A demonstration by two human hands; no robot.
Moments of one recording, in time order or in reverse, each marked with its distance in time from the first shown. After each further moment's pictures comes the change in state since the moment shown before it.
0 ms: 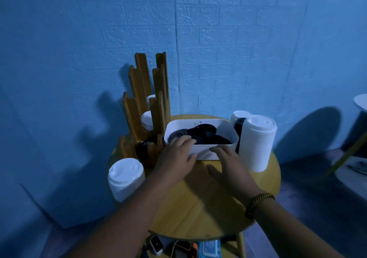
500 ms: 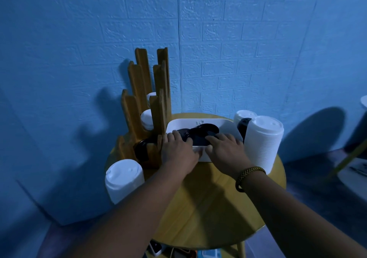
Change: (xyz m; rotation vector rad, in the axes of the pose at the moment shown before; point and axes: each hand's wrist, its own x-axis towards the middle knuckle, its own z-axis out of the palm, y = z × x) left_hand 0.036 0.009 0.009 0.595 -0.219 -0.235; right_hand 0.062 -0.005 -0.005 -0.272 -0.158 0.100
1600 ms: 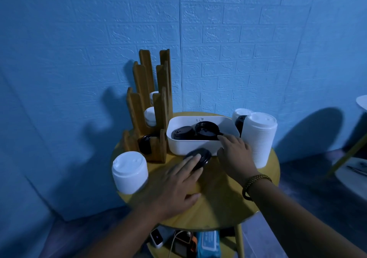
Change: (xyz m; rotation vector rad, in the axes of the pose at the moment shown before) left_hand -0.106 -0.029 0.045 -0.263 0.193 0.523; right_hand -0.034 0.018 0.013 0.022 0.169 0.049
